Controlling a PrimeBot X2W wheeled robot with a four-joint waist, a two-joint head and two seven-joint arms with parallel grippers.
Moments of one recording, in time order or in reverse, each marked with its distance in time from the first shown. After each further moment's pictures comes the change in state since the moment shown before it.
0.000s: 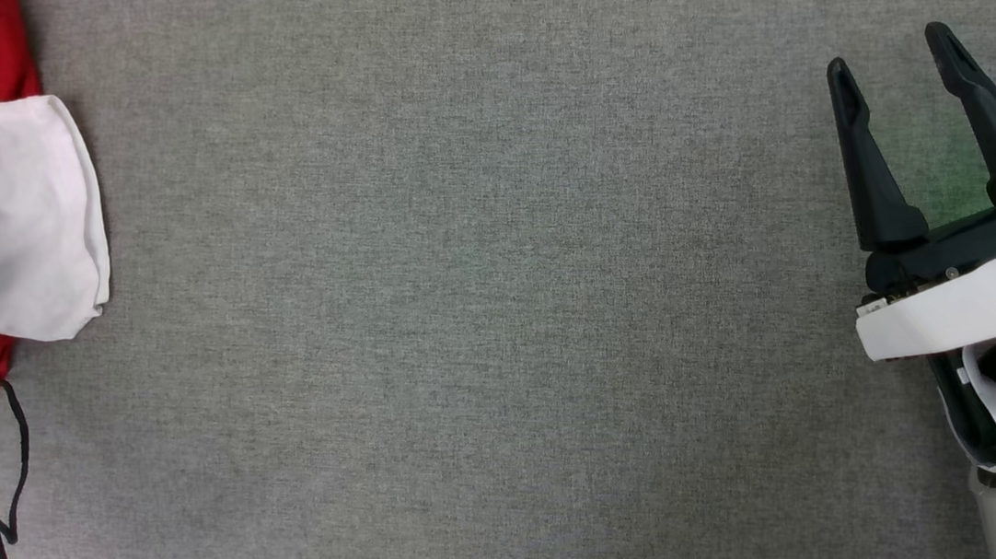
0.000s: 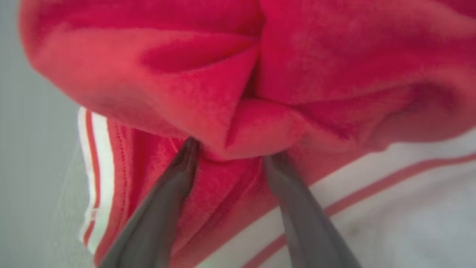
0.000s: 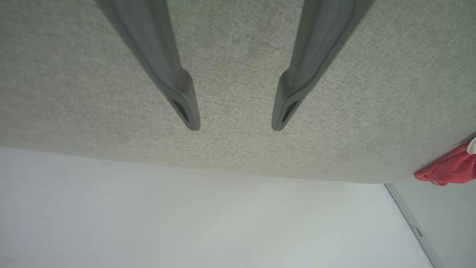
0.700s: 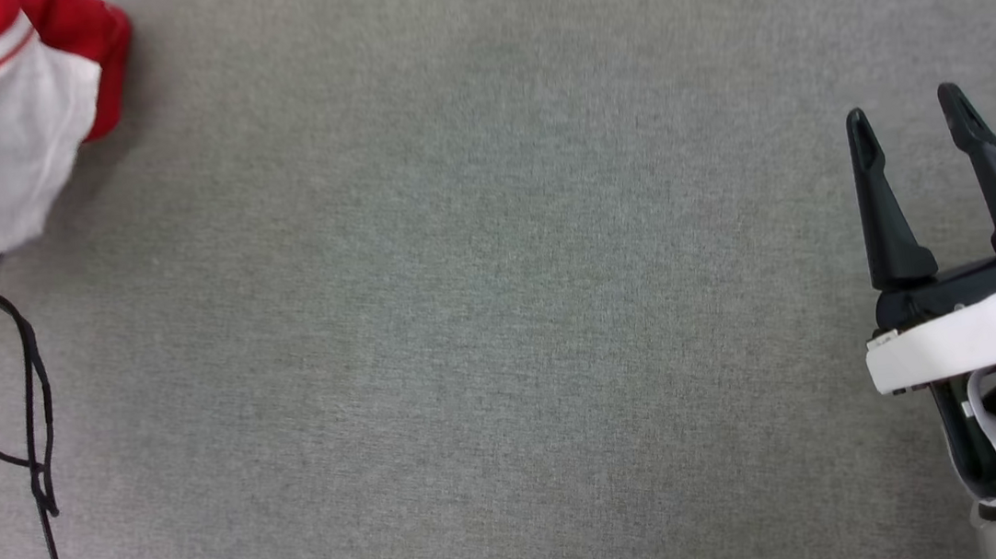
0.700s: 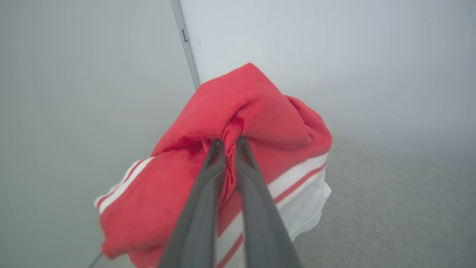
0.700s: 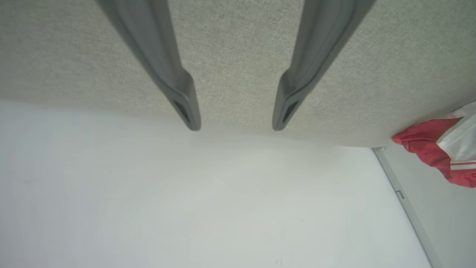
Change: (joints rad) left arm 0.012 -0.063 0.015 -0.100 0.017 0.067 -0.568; right arm 0.068 0.036 -0.054 0.034 0.011 0.000 -0.019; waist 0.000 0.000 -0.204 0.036
